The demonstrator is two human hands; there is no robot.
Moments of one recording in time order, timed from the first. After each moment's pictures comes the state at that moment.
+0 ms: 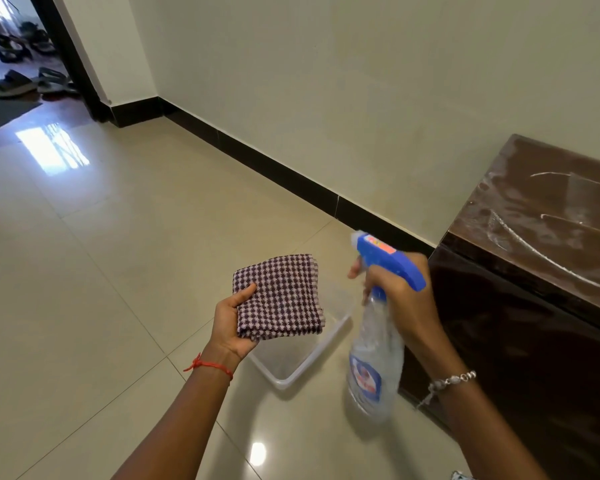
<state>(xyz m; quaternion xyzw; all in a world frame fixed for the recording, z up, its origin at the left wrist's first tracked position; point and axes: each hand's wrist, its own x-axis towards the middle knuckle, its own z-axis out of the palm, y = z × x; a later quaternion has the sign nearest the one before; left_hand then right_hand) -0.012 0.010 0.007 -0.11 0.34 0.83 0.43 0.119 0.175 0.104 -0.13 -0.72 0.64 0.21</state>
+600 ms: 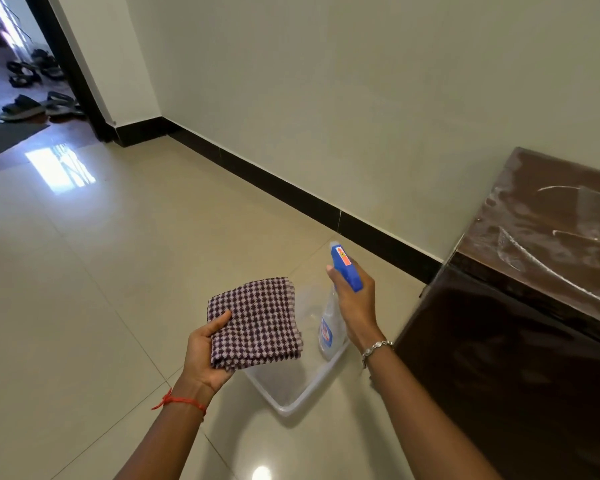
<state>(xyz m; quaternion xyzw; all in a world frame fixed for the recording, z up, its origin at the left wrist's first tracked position) -0.027 -0.021 0.002 -0.12 0.35 0.84 0.39 0.038 0.174 0.024 -0.32 -0.63 0.64 0.30</state>
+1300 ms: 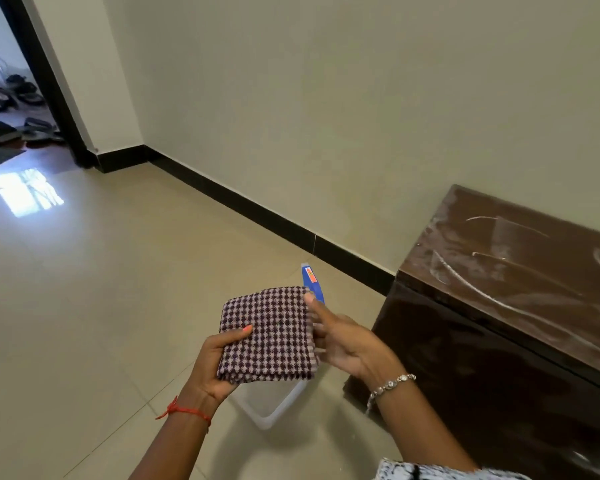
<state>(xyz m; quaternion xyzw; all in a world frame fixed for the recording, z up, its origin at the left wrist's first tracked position) 0.007 -0.005 0.057 -0.01 0.36 0.80 0.49 0.106 0.152 0.109 -0.35 -0.51 0.79 -0.04</state>
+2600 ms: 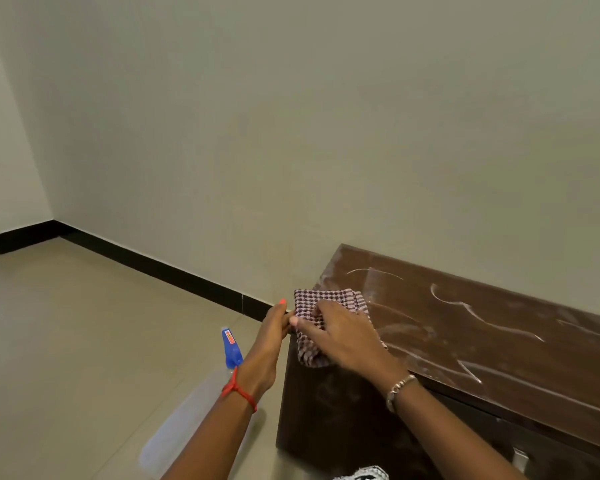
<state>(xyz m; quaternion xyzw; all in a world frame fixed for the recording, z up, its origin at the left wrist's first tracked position) 0.097 0.142 0.184 0.21 0.59 0.65 0.42 0.200 0.214 0.219 -0.30 -0.93 0.16 0.11</state>
